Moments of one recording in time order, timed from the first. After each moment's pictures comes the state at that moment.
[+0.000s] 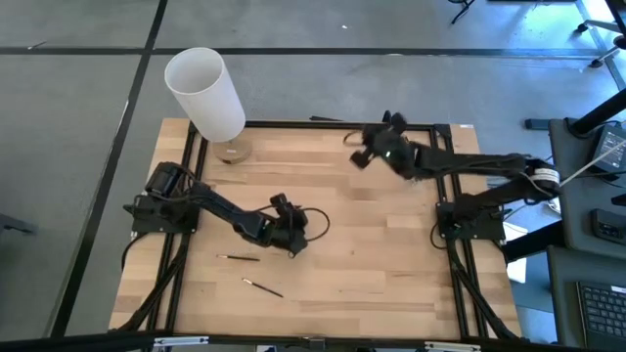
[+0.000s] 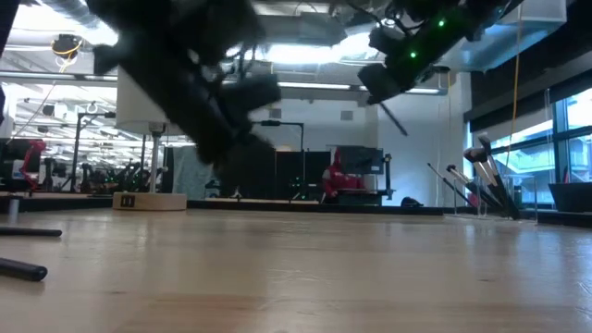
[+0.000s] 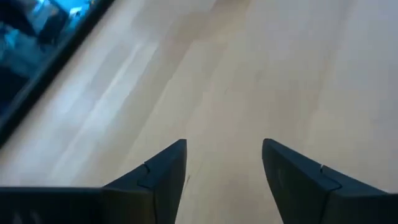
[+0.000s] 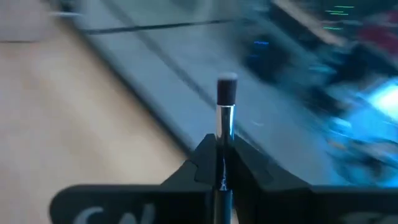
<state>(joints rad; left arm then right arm) -0.28 1.85 0.94 -0.08 -0.81 -0.39 -0.27 1.27 0.87 -0.07 0.75 -0.13</state>
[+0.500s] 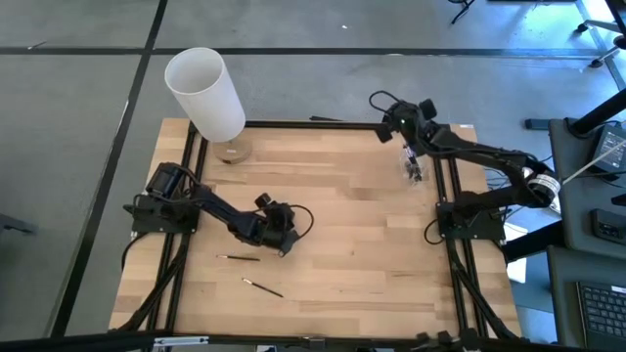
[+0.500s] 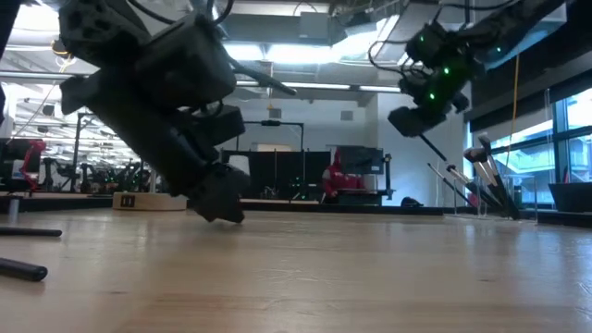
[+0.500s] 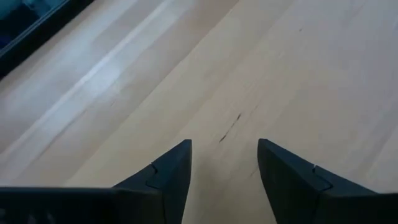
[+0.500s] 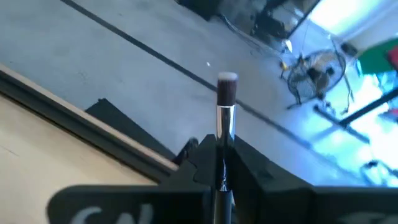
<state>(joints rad) -0.28 1.87 0.78 -0.04 -0.88 -0.69 -0.71 1.25 0.77 -0.06 0.66 -0.10</state>
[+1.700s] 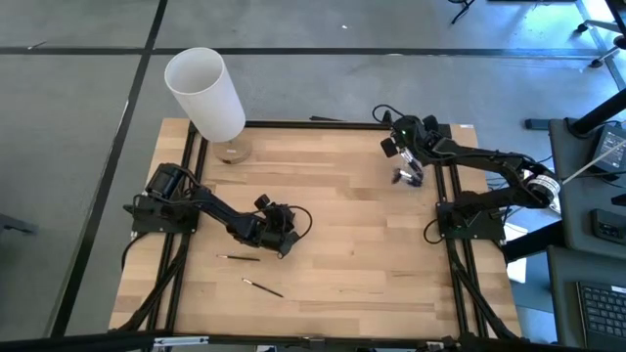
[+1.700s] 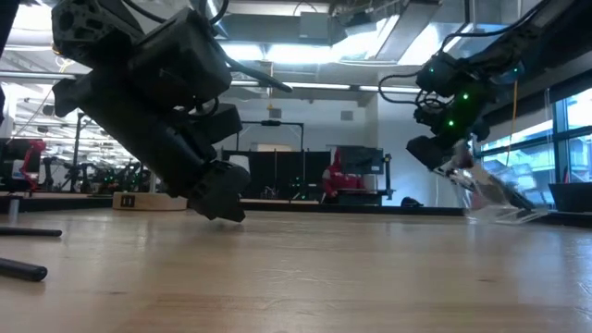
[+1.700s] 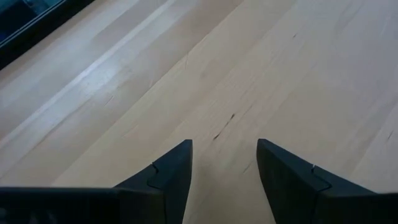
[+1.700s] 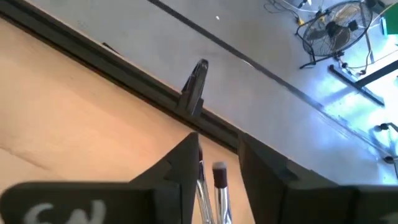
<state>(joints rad) -0.29 1.87 0.77 0.00 -0.90 -0.72 -0.76 1.25 0.60 -0.07 0.58 -0.01</state>
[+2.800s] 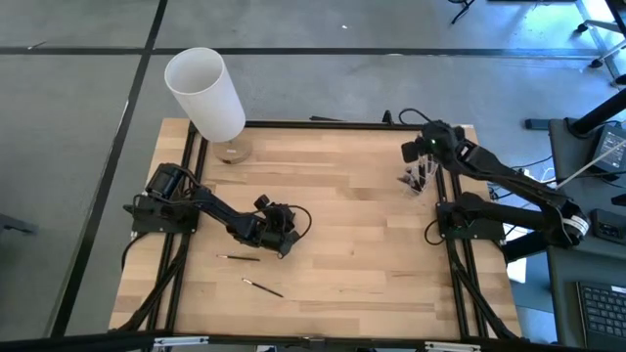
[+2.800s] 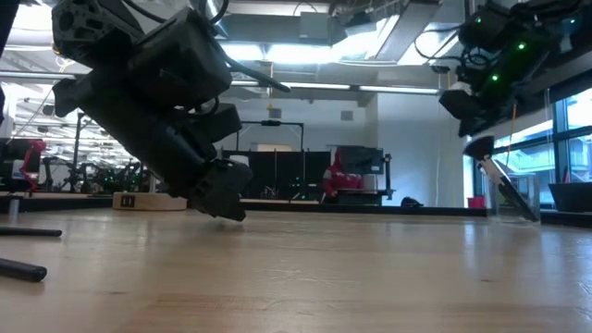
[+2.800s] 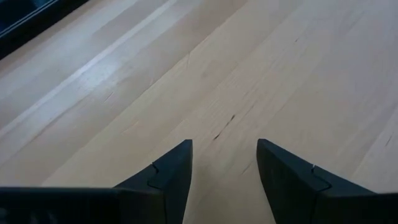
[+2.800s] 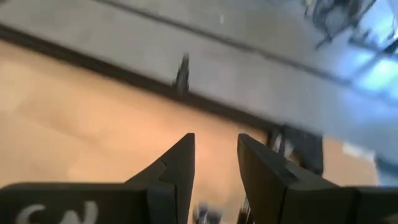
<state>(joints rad) -0.29 1.87 0.77 0.00 -0.90 -0.76 -0.72 0.80 0.61 -0.52 0.55 0.24</state>
